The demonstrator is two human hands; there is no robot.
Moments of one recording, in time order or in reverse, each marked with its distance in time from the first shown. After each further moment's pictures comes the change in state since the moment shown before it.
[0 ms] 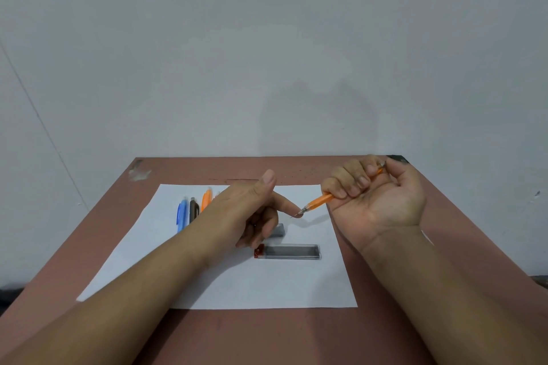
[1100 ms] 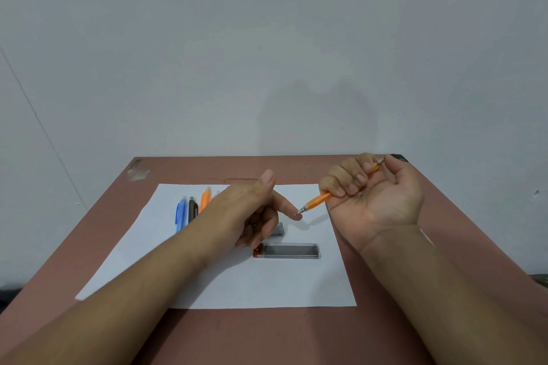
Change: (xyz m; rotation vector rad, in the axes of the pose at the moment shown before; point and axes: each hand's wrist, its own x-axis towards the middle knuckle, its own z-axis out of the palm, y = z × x) left_hand 0.000 -0.002 0.000 -0.001 -0.015 0.020; right_hand 0.000 0.001 0.001 0.022 -0.027 0.026
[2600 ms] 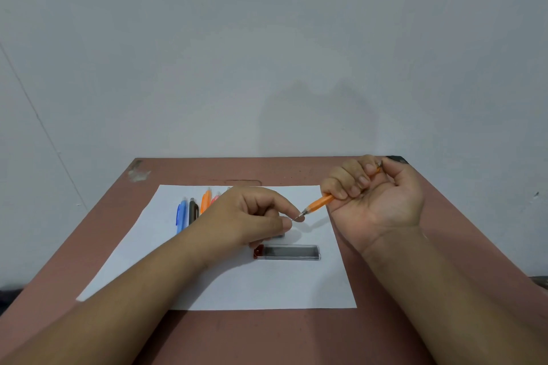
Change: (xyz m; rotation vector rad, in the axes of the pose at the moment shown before) left_hand -0.002 0.000 0.000 0.095 0.015 0.060; right_hand -0.002 -0.002 0.002 0.010 0.016 0.019
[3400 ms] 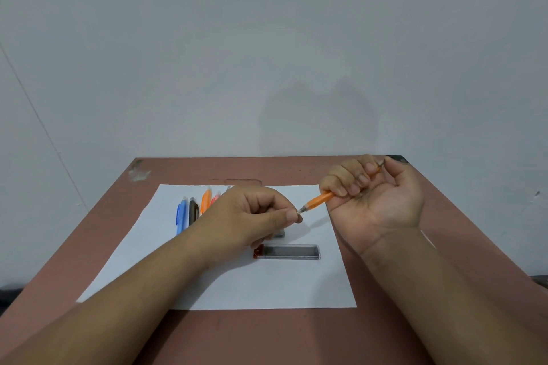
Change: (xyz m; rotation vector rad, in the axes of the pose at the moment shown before) left_hand 0.003 -0.004 0.002 0.006 0.027 -0.026; right_hand -0.003 0.002 0.003 0.032 -0.011 0.000
